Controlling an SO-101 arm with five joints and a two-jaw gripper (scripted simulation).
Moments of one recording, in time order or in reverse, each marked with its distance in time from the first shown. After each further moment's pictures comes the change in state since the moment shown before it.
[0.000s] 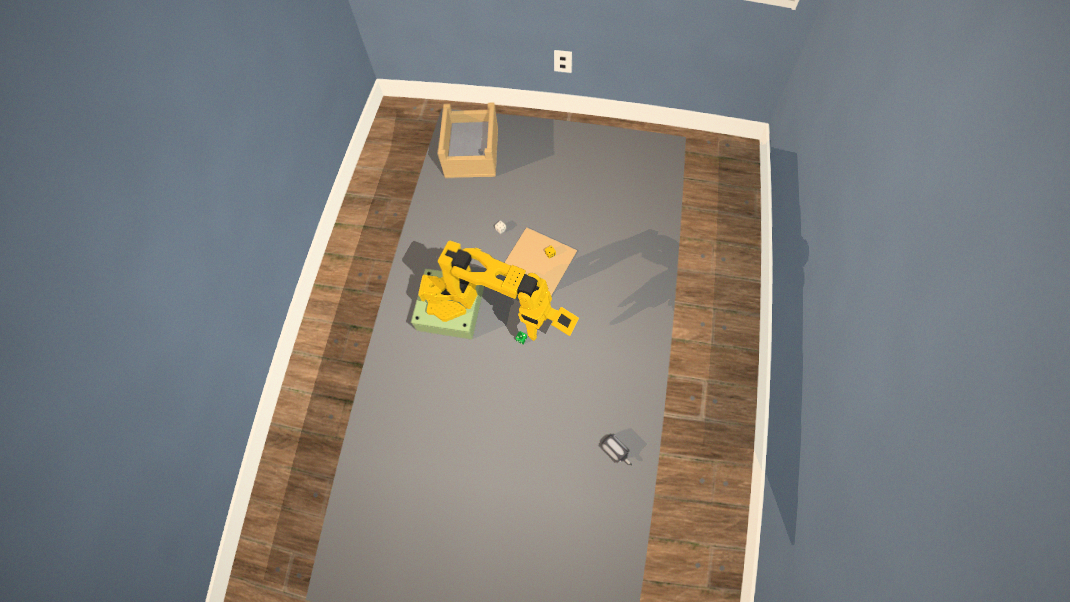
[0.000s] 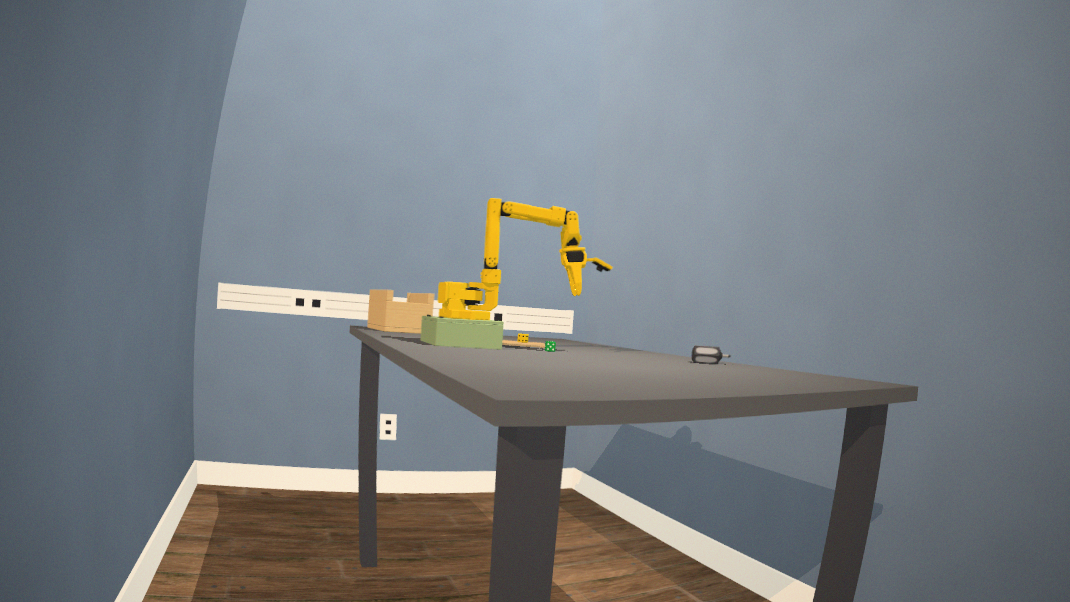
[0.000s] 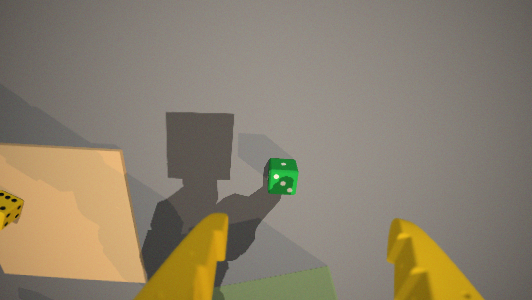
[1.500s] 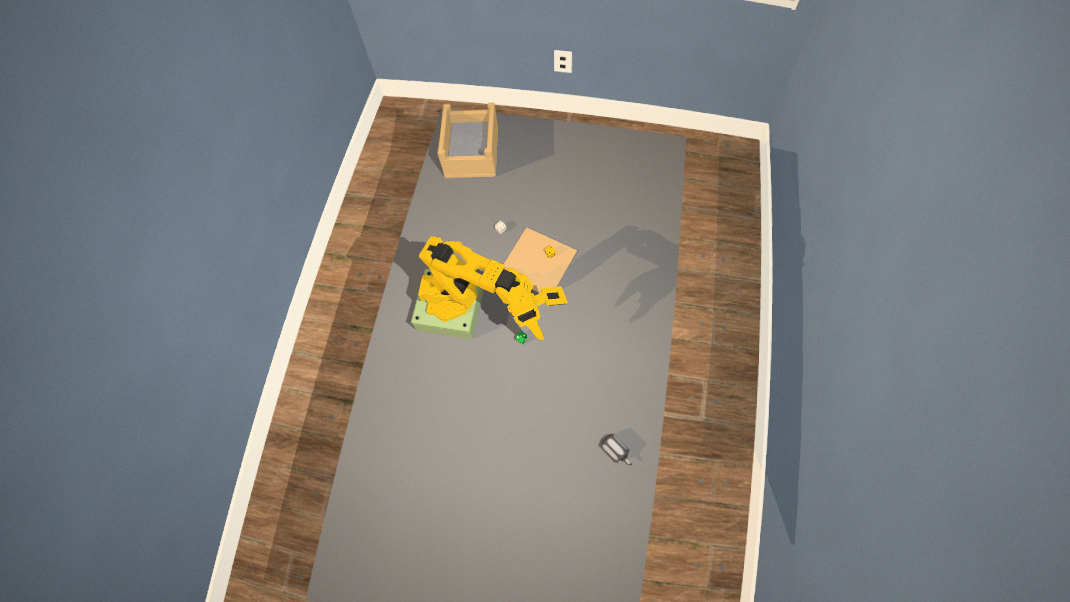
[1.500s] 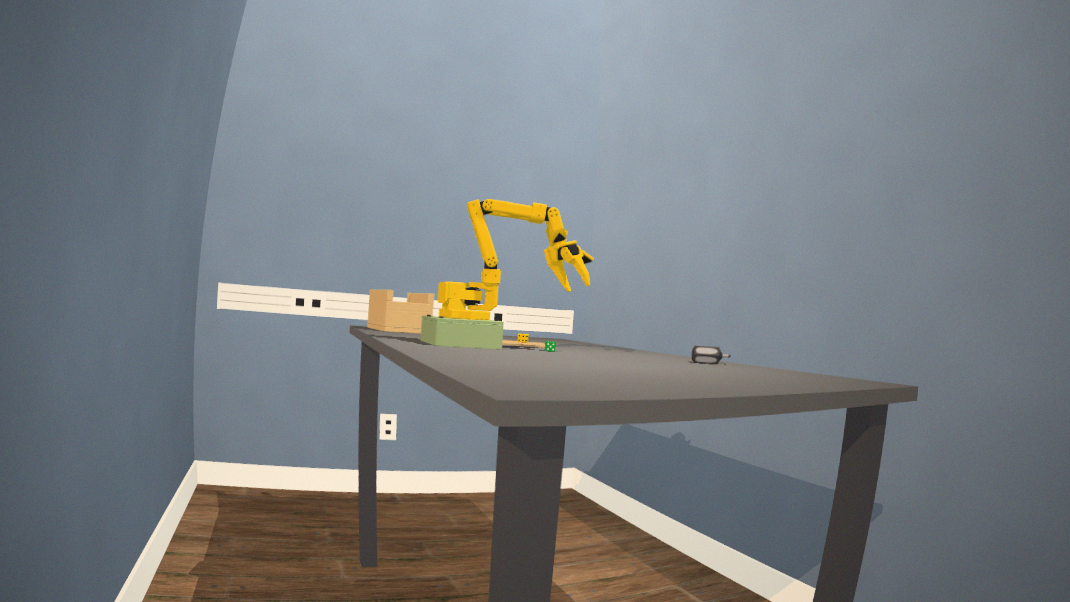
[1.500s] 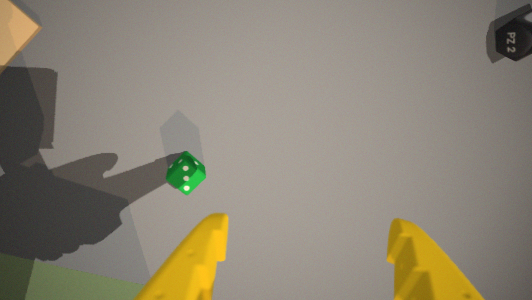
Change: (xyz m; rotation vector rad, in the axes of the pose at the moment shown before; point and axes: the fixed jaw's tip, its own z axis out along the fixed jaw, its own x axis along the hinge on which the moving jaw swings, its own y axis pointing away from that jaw) arm 0.013 -0.012 -0.010 0.080 -0.192 -0.801
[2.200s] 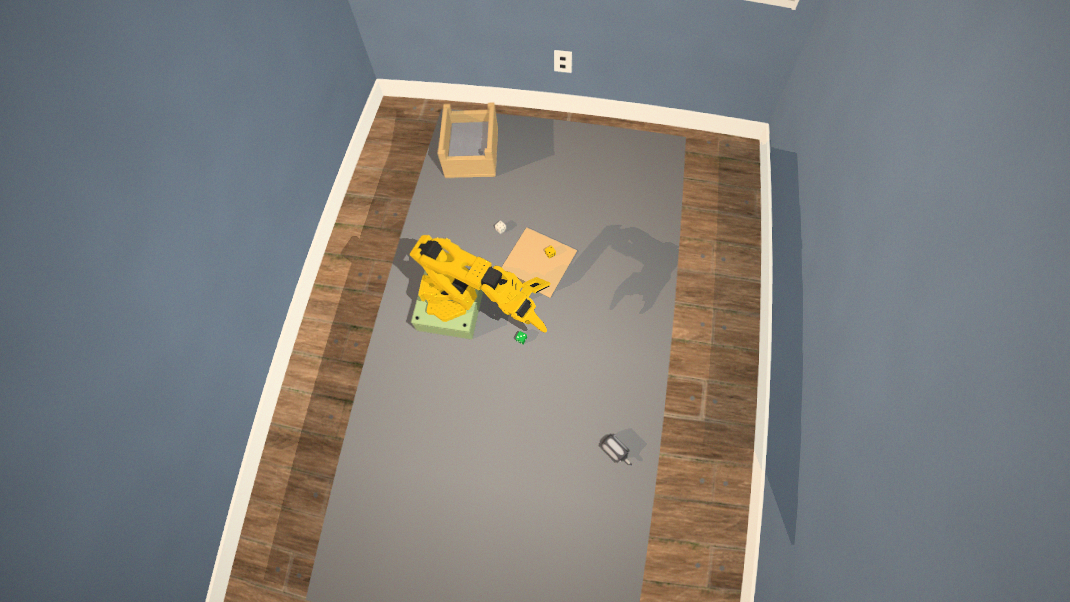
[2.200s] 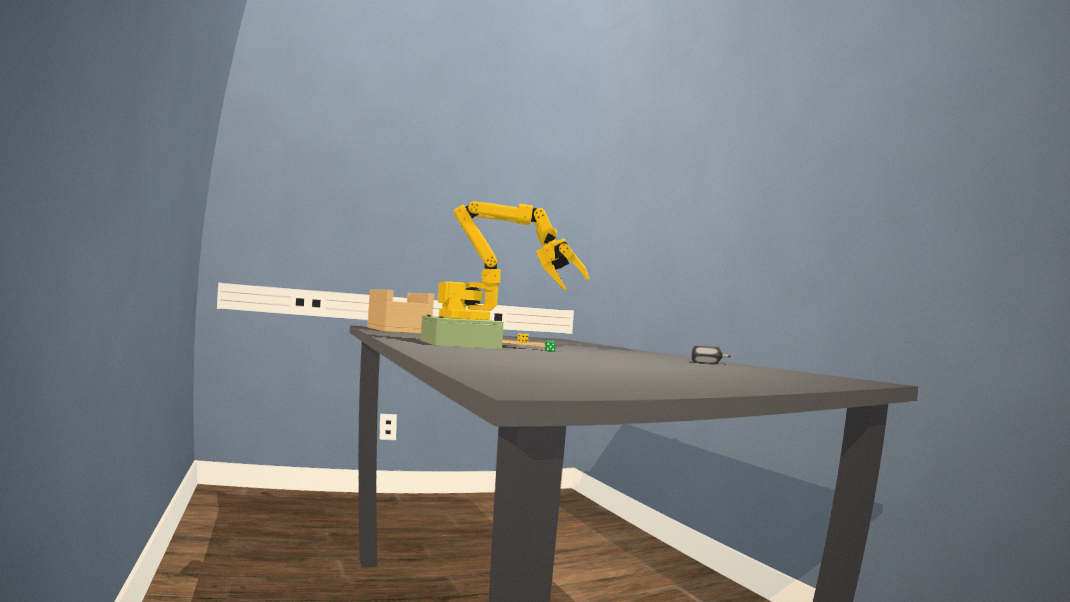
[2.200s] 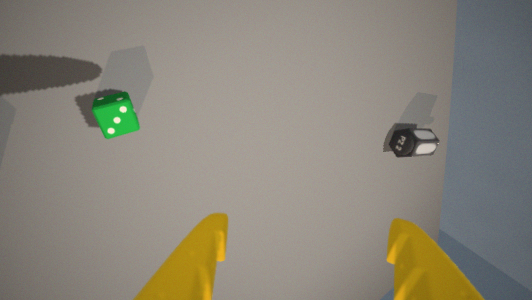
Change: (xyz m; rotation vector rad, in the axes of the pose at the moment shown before) arm 0.014 -0.002 -0.005 0.130 -0.052 -0.606
